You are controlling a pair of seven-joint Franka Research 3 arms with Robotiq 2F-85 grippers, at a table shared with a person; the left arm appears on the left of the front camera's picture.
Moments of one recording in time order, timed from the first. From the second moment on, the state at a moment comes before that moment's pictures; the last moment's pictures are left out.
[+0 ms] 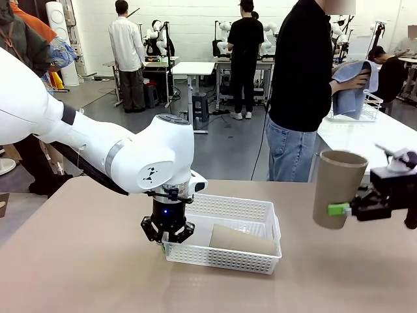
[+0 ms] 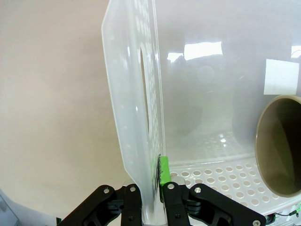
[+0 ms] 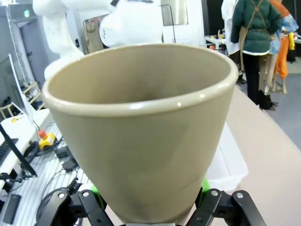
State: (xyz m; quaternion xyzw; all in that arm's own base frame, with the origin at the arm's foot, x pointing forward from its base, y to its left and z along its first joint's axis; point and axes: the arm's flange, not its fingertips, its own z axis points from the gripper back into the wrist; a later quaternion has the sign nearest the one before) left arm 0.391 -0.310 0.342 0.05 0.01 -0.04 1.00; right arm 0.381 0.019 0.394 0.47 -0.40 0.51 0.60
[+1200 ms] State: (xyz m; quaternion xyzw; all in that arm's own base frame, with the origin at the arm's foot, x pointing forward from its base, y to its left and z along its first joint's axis) left arm 0.391 -0.310 0.342 0.05 0.01 -0.04 1.00; right arm 0.367 0.046 0.460 0.38 -0.34 0.56 0.65
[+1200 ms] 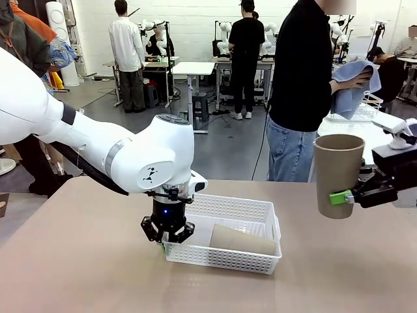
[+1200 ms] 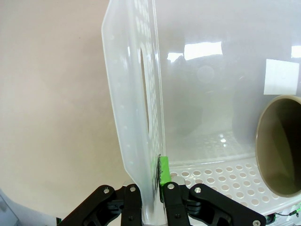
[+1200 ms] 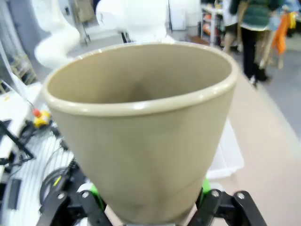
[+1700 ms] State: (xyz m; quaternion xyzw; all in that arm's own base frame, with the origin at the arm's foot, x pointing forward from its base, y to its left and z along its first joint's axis) left arm 0.391 -0.310 0.342 0.05 0.01 -0.04 1.00; right arm 0.387 0.162 0.527 0.20 -0.12 0.58 0.78
